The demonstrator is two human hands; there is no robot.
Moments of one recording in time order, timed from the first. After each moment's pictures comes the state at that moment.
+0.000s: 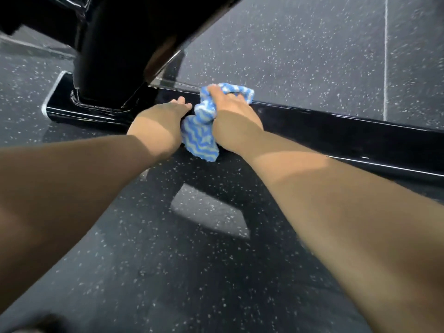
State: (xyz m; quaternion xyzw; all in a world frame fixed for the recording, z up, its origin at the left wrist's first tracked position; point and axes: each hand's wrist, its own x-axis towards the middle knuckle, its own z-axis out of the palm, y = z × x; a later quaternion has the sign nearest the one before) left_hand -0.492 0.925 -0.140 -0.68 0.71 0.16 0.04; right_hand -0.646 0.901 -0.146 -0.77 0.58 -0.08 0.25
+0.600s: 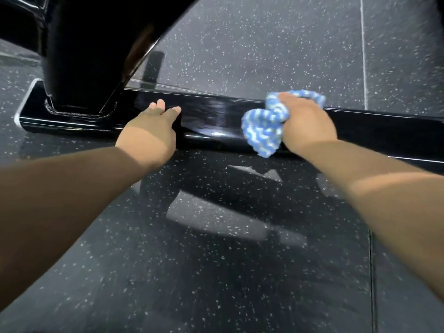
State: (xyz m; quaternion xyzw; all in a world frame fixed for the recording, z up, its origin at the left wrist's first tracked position) left_hand -0.511 0.938 -0.138 -0.71 0.69 0.14 0.06; right_hand -0.777 0.910 -0.142 -0.71 0.69 -0.03 0.14
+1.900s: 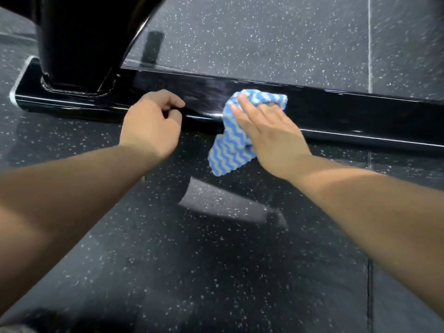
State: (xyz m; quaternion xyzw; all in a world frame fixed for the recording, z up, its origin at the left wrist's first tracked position) left_hand -0.520 0.975 -0.136 -0.73 0.56 0.28 -0.27; right_hand -0.754 0.960 -0.194 -0.89 0.45 -0.04 -0.05
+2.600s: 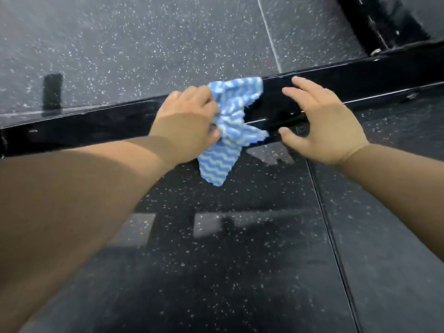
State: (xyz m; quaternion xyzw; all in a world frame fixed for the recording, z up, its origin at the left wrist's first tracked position) left_hand -0.667 0.918 -0.154 -0.35 0.94 -0.02 -0.05; right_hand -0.917 1.018 -0.140 -0.70 0.70 -0.11 0.05
